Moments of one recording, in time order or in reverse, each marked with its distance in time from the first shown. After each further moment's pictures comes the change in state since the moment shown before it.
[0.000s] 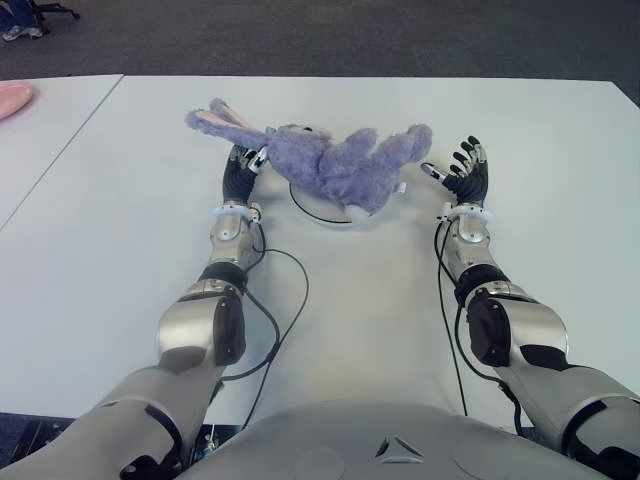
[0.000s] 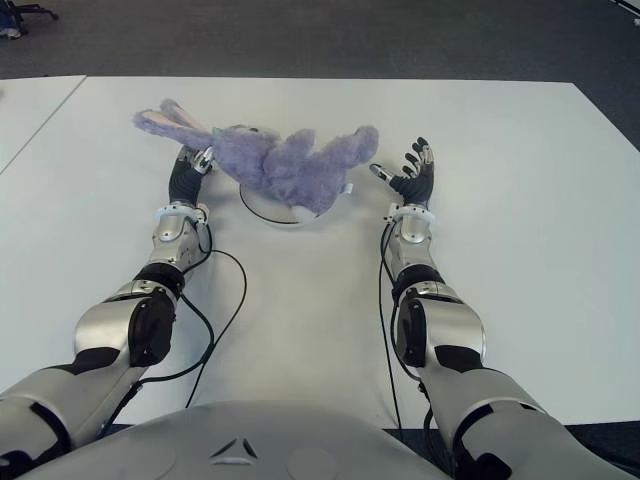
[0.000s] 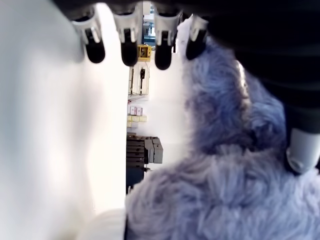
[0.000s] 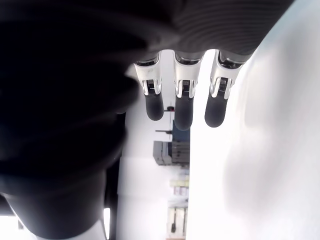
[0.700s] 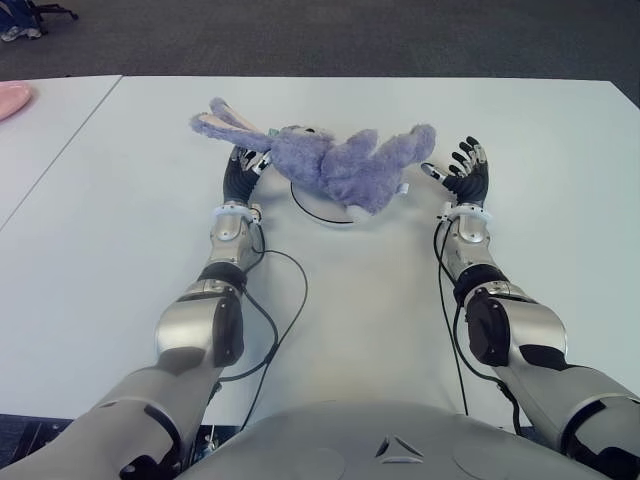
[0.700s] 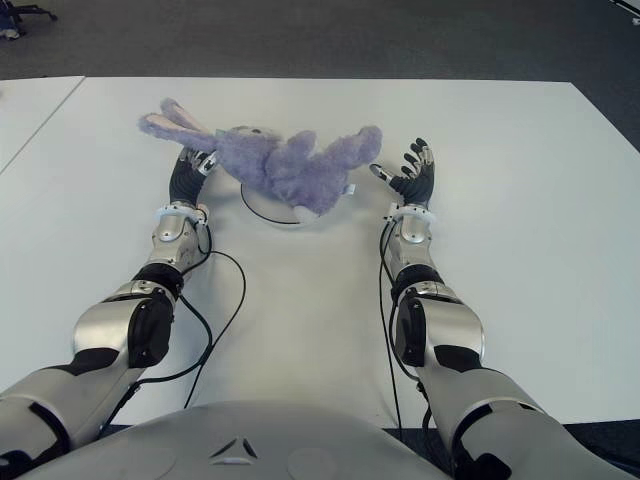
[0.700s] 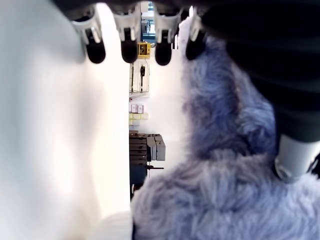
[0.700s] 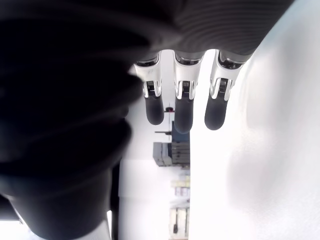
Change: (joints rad) left arm 0.003 0.008 -0.023 0.000 0.005 0.000 0.016; right arm 0.000 0.008 -0.015 -0.003 0.003 0.000 0.010
